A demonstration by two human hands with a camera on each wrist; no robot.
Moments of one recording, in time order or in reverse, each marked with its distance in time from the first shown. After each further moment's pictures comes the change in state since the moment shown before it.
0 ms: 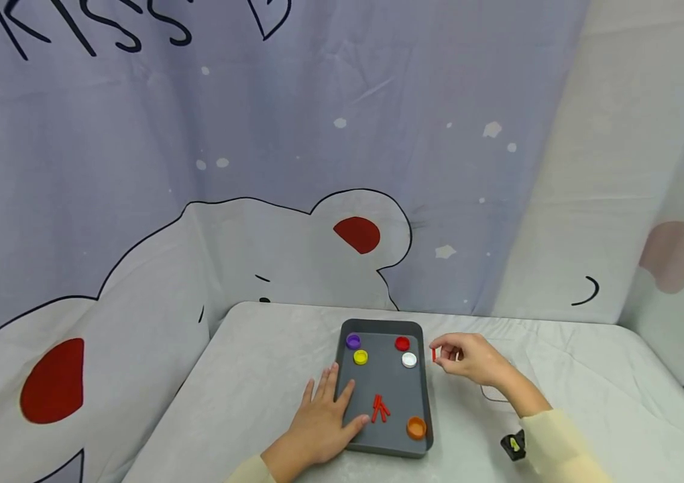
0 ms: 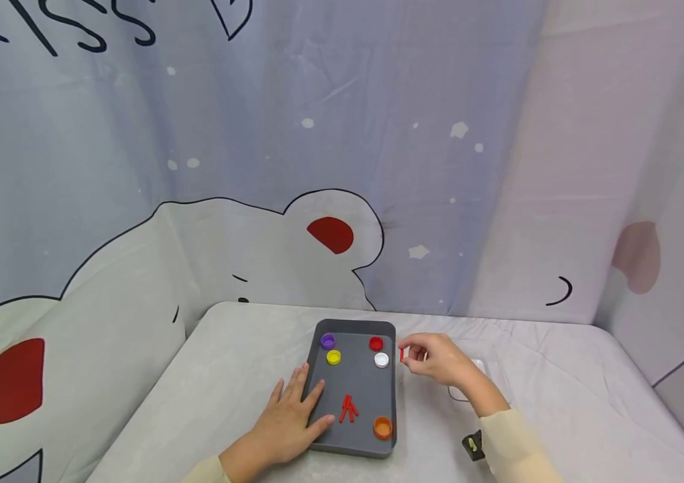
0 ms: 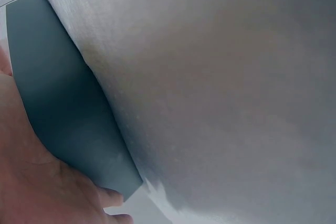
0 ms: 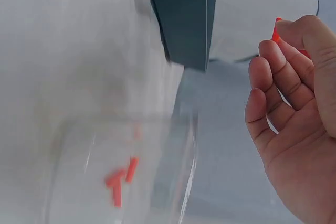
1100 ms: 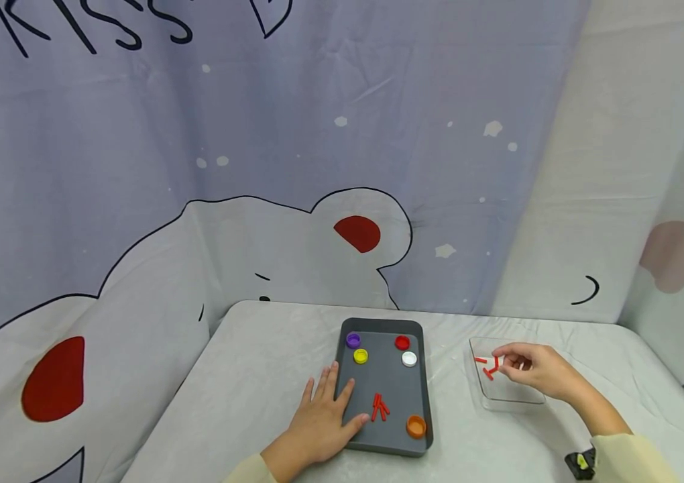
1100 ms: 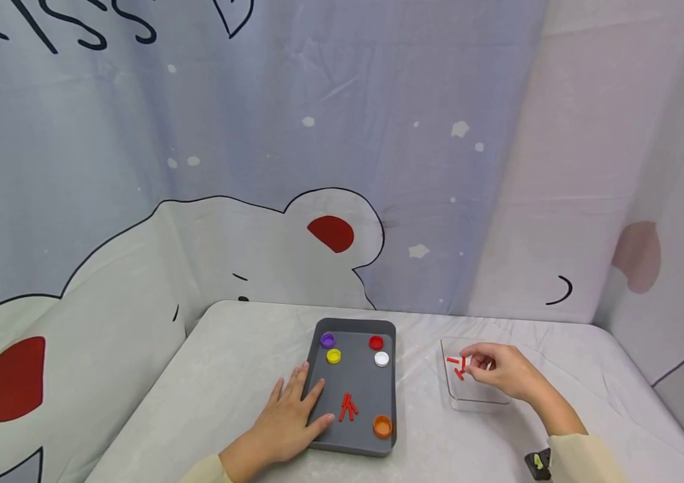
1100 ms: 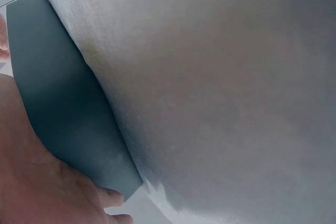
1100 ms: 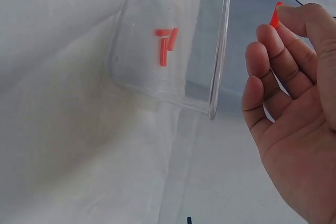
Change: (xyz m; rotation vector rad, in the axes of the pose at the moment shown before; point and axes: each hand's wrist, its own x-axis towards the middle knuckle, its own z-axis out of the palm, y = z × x) left_hand 0.000 -0.001 0.002 0.000 -0.003 0.002; right_hand -0.074 0.045 -0.051 -0.052 0.148 0.022
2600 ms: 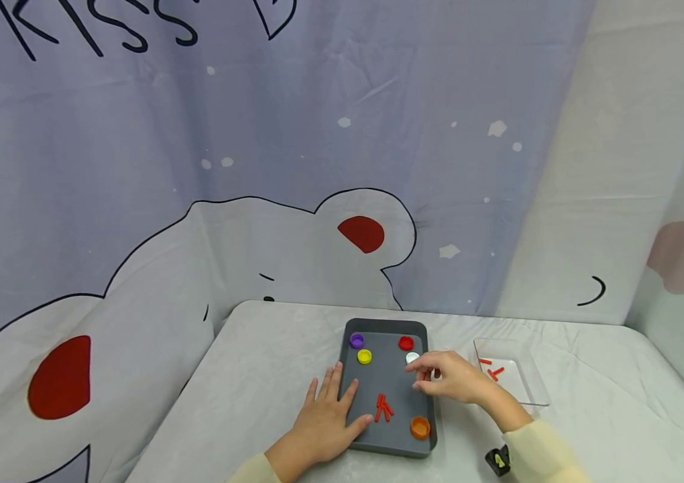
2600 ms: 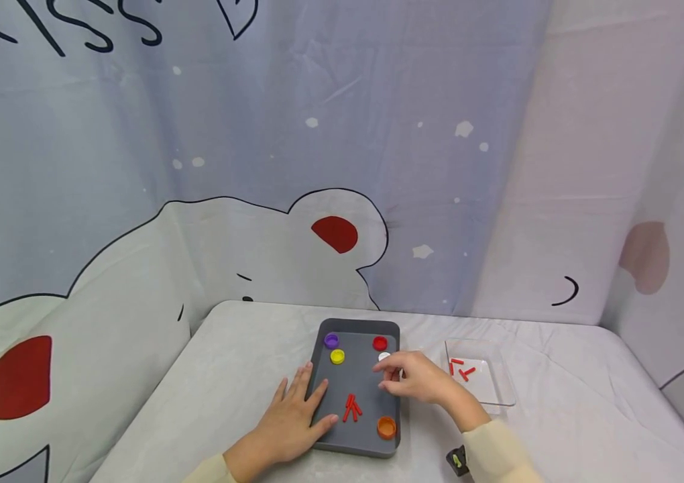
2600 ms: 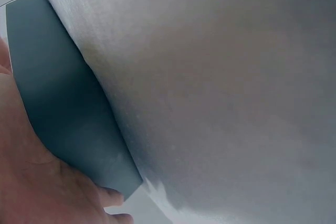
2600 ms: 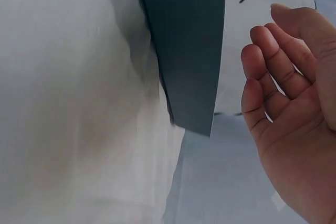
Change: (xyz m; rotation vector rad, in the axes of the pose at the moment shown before) left_hand 0.003 -0.002 0.007 0.024 0.026 -0.004; right_hand 0.066 -0.071 0.098 0.166 -0.301 -0.136
